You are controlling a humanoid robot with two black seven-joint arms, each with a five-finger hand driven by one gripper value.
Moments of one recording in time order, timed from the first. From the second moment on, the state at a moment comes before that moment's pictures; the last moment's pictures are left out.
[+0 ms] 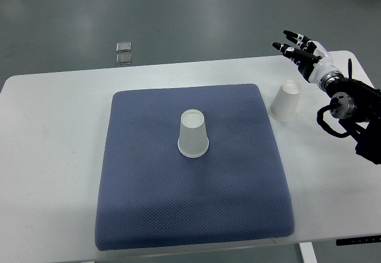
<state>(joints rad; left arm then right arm) 0.02 0.00 -0.15 -0.17 0.08 0.04 -0.04 0.86 -0.29 0.57 0.56 -0.07 0.04 0.25</state>
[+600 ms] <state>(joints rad) 0.02 0.00 -0.15 -0.16 0.08 0.04 -0.05 0.85 -0.34 0.55 0.56 -0.08 0.13 0.26</state>
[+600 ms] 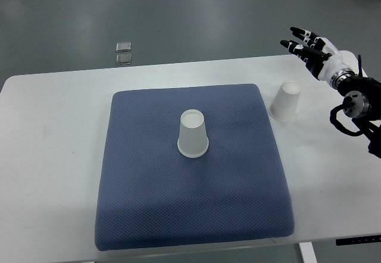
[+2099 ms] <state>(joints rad) 0.02 0.00 -0.15 -0.16 0.08 0.04 -0.05 0.99 -0.47 0.23 0.56 -0.97 0.18 0.32</state>
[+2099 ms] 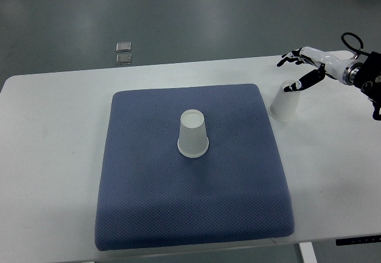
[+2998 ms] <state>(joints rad) 0.02 0.00 -0.15 -0.16 0.08 0.04 -0.05 1.02 -0.45 0.05 0.55 -1.19 0.06 0.32</state>
